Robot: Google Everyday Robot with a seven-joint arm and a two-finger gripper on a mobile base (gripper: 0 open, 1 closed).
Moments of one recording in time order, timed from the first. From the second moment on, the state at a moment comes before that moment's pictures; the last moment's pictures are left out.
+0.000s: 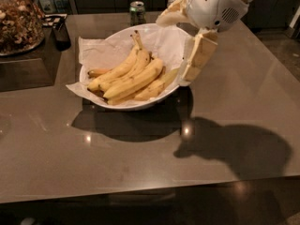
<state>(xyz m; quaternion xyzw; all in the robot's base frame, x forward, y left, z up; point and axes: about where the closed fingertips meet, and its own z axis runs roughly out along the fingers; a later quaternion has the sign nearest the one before) 0.506 -0.055 1.002 -0.77 0.57 0.11 0.28</state>
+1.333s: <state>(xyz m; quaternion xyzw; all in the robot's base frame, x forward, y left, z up) 0.533 0.008 0.966 -0.79 0.50 0.19 0.30</state>
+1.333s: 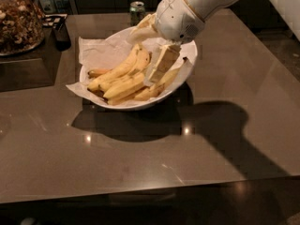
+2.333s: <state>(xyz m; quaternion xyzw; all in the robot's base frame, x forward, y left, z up) 0.526 0.041 0.919 -0.79 0.49 0.23 0.28</state>
